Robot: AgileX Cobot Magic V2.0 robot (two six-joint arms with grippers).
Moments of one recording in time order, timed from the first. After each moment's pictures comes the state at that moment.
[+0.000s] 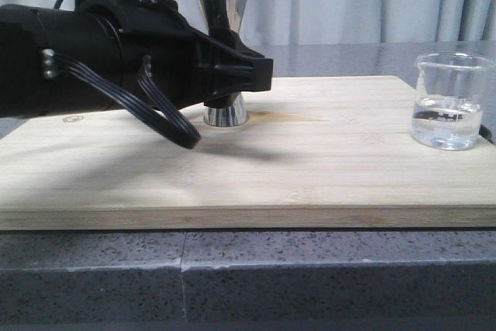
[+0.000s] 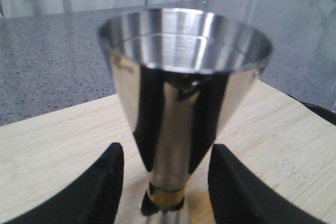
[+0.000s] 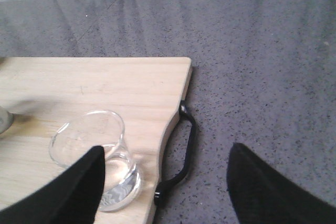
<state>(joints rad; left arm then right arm) -0.85 1.68 -0.68 -0.18 -0.77 -0.01 0.21 0.65 -0.27 0.11 -0.05 0.02</state>
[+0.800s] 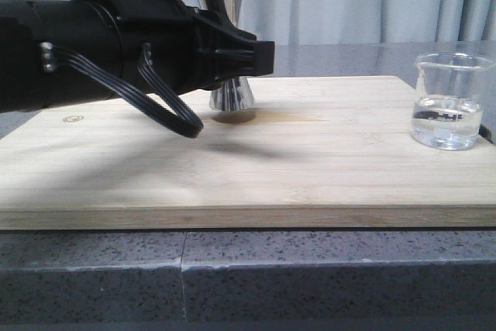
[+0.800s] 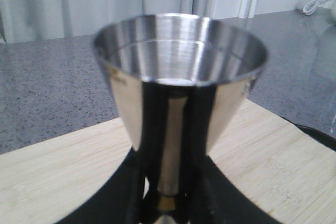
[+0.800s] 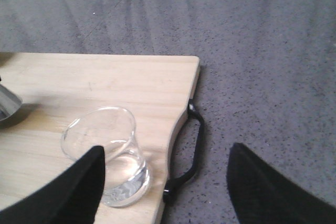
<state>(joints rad) -0.85 1.68 -0.68 -0.16 -0.84 -0.01 0.24 0.65 -0.27 0.09 -0.05 0.02</state>
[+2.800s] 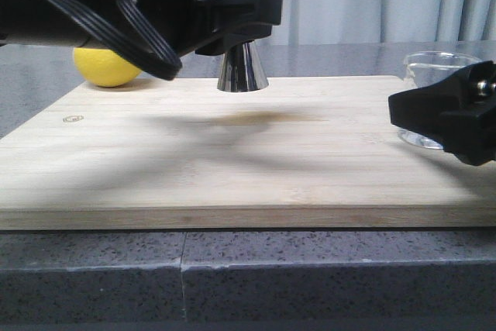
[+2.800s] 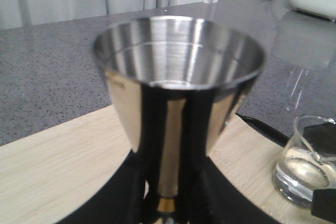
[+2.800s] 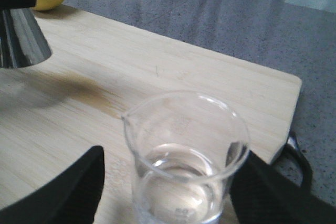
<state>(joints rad) -0.85 1.53 -0.72 -0.04 -0.57 -0.11 0.41 1.19 -0.19 -0.04 -0.74 -0.08</state>
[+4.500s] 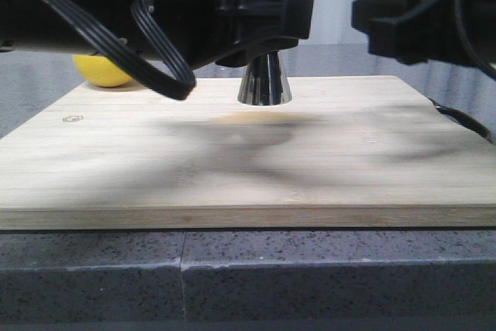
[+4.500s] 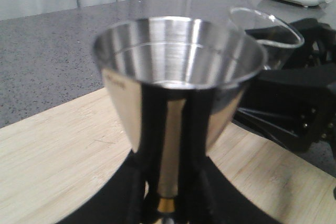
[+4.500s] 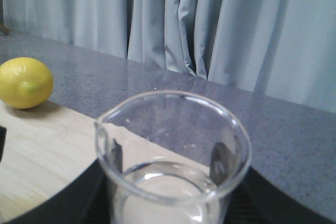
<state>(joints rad) -0.91 1.53 -0.72 -0.02 -0.55 -0.11 0.41 1.38 -0.37 -0.01 -0.99 -0.15</state>
